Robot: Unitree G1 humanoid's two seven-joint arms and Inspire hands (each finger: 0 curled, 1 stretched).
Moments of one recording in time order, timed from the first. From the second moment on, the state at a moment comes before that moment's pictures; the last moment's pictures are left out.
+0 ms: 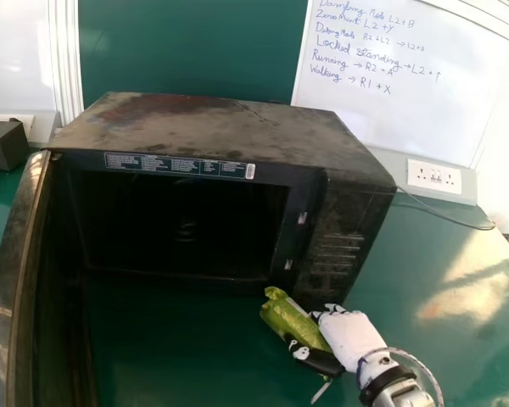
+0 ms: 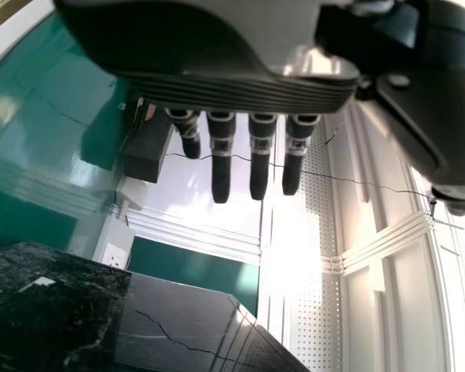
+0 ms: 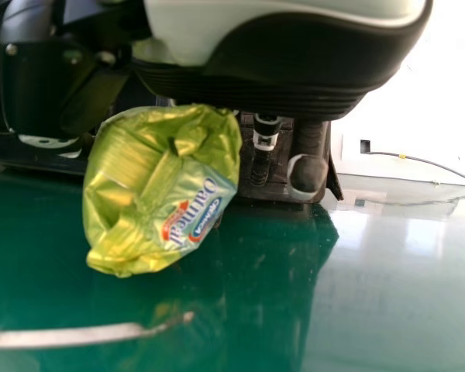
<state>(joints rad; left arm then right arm) 1.14 -0.09 0.22 -0.67 -0.61 -0.70 -0.19 -0.05 -0.70 0.17 -0.21 -0.90 -0.03 0.28</state>
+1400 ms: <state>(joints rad) 1.13 -0.09 0.21 -0.66 -0.65 -0.71 -0.22 -0.08 -0.55 0.16 -0.51 -0.47 0.03 0.52</state>
